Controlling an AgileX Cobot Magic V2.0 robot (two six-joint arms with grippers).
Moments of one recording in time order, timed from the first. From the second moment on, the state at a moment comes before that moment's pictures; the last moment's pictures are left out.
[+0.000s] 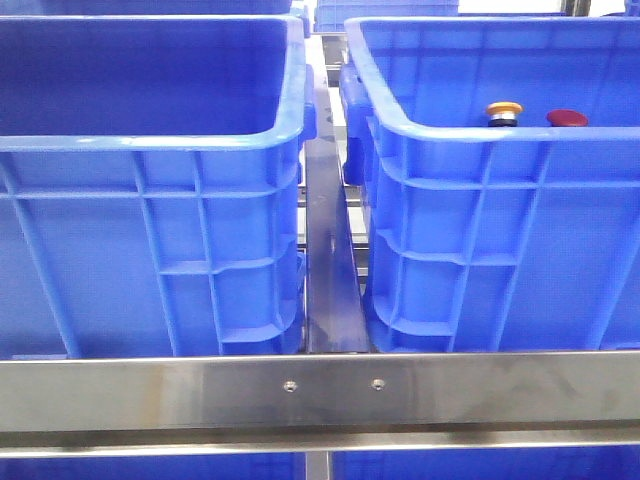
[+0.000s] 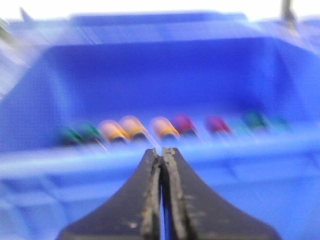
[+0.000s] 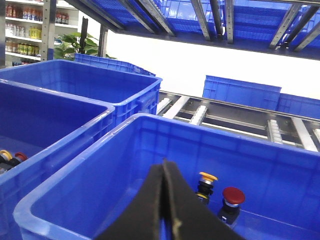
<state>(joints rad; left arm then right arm) -0.10 0.00 0.00 -0.06 0.02 0.10 -0.08 0.22 -0.21 1.80 0.38 -1.88</state>
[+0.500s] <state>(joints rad) 0.05 -0.01 0.00 0.01 0.07 0.02 -0.08 0.22 -0.21 1.80 0.38 -1.88</state>
